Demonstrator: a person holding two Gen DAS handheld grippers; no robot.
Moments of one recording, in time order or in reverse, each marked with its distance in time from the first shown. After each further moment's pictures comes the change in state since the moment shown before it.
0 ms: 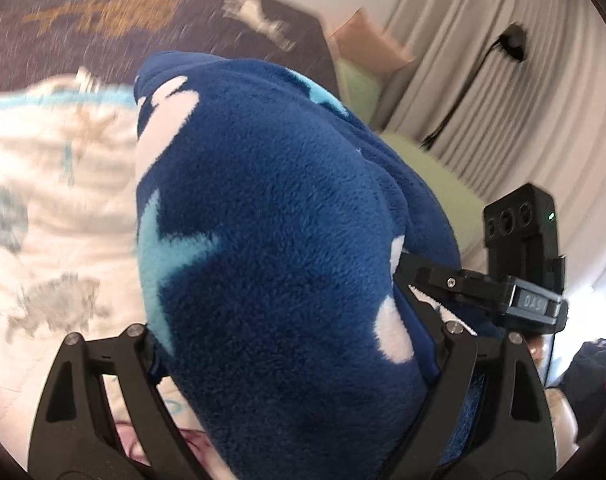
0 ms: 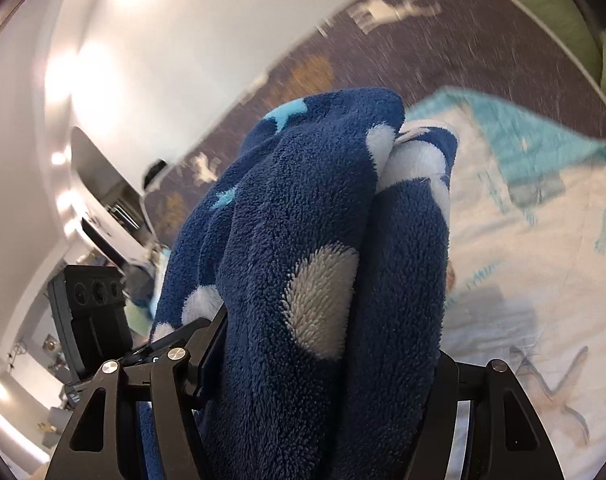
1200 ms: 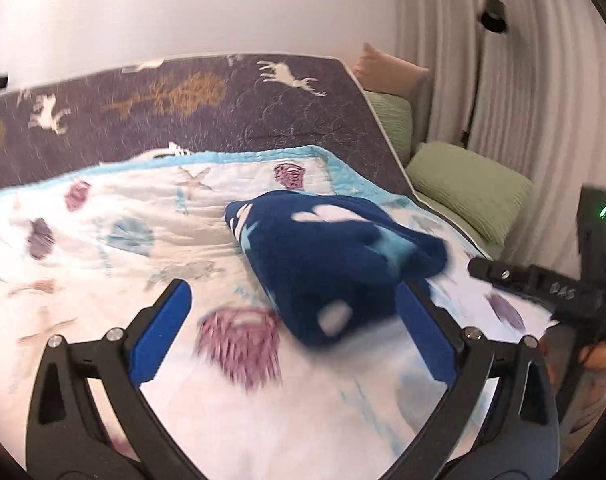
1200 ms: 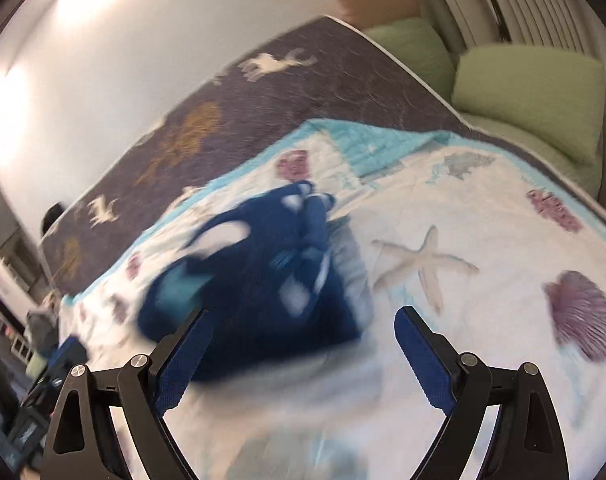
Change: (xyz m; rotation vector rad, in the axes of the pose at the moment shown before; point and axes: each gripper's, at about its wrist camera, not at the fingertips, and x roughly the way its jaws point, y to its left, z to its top) left arm -0.157 -0.054 -0.102 0.208 -0.241 0.311; right arm -0.112 0.077 -0.140 0.098 -0.264 -0.451
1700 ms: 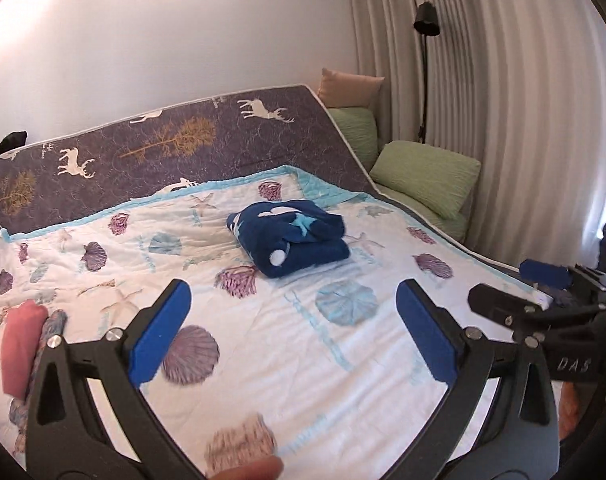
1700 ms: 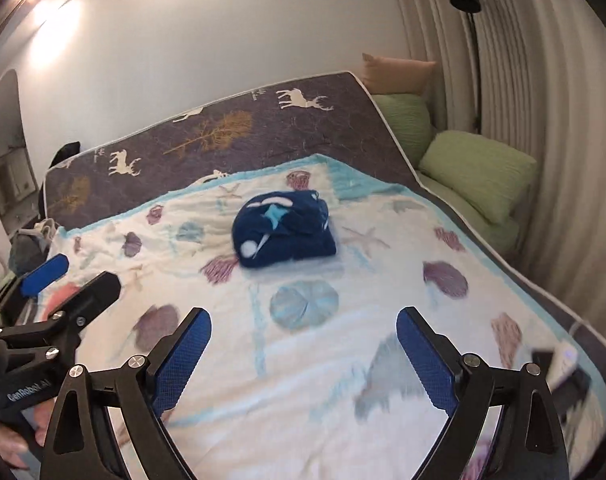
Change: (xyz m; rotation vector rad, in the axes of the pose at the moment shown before) left arm -0.225 -0.073 -0.029 0.122 -0.046 0.019; right arm -0.266 0.108 -0.107 -0.228 -0.067 -0.197
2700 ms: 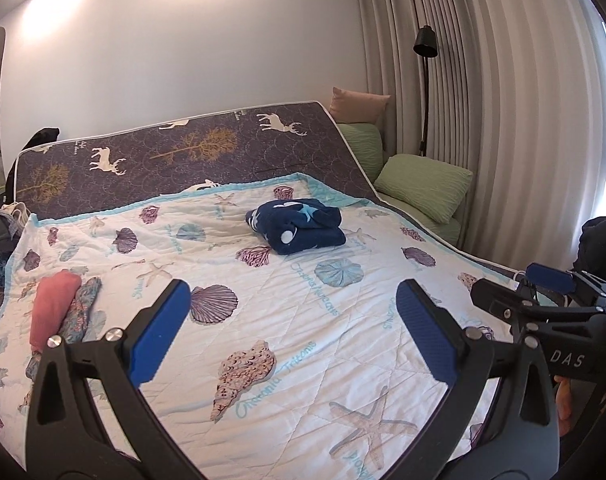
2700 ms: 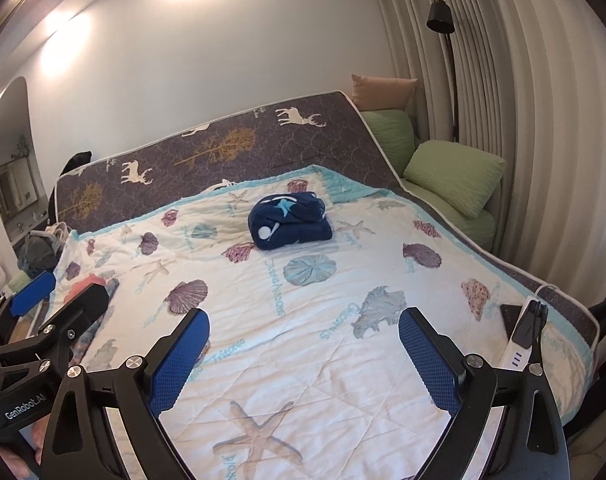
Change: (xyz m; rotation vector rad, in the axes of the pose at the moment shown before) left arm -0.113 -0.010 -0.053 -0.038 -0.057 0.057; right arm -0.106 0.020 -0.068 0.011 -0.065 -0.027
